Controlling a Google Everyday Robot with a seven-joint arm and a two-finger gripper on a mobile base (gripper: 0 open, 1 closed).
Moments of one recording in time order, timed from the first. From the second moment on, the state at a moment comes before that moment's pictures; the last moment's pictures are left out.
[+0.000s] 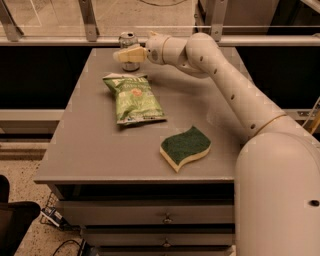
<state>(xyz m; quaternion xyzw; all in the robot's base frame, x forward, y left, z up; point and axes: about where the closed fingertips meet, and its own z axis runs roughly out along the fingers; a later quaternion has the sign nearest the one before) 0.851 0.062 0.915 -0.35 0.64 0.31 0.61</state>
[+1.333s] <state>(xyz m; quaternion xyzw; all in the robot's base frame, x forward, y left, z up) 0.854 0.087 0.911 -0.34 0.64 0.32 0.61</state>
